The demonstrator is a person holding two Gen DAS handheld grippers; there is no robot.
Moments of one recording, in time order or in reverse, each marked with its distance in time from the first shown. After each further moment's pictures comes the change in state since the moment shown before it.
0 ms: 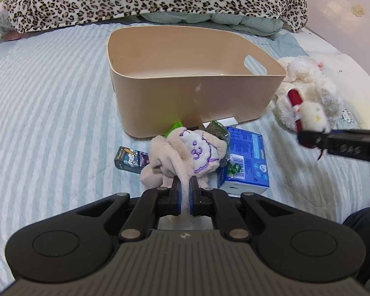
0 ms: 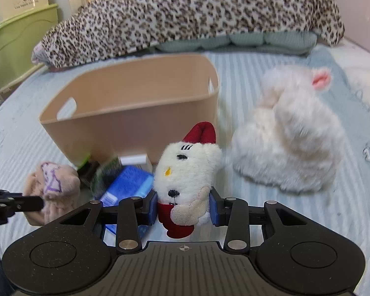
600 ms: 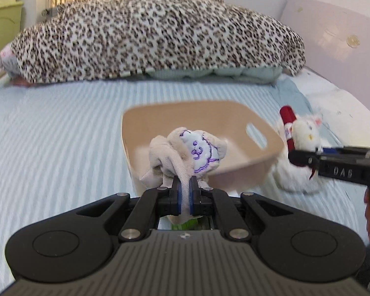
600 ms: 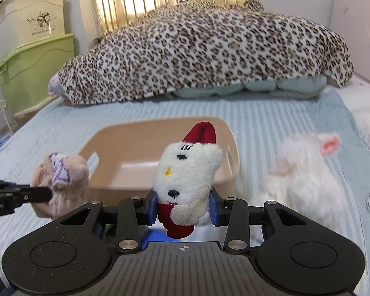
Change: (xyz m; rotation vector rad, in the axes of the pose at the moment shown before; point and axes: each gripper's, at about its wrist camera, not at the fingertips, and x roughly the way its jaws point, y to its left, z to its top) left arm -0.043 0.001 0.077 0.078 -0.205 -0.026; right arm -0.023 0.016 0.069 -0.026 -0.157 0.060
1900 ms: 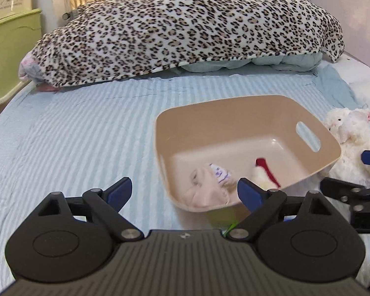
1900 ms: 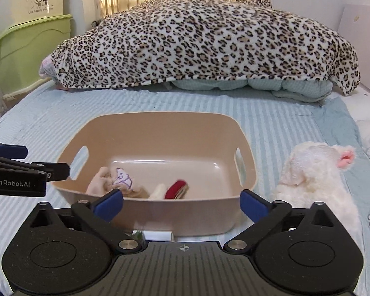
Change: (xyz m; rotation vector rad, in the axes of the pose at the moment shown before) left arm 0.042 0.013 0.019 0.039 0.058 0.198; right arm 0.031 0.027 0.011 -0.072 0.057 -0.068
